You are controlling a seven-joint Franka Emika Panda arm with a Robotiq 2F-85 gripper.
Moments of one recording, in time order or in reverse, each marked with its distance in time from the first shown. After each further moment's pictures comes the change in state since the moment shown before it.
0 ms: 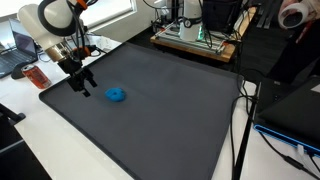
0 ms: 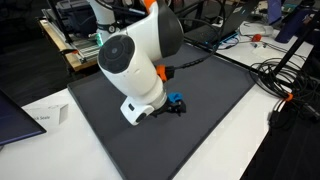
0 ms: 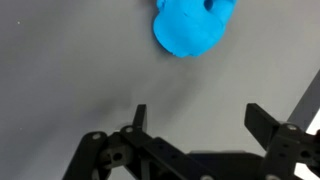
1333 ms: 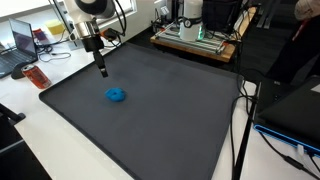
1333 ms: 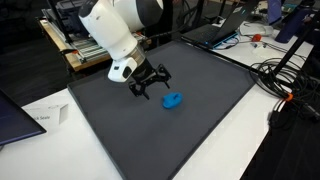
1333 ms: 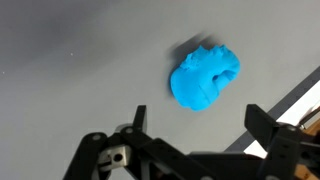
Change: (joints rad) arm -0.054 -0.478 0.081 -0.788 0.269 0.495 -0.655
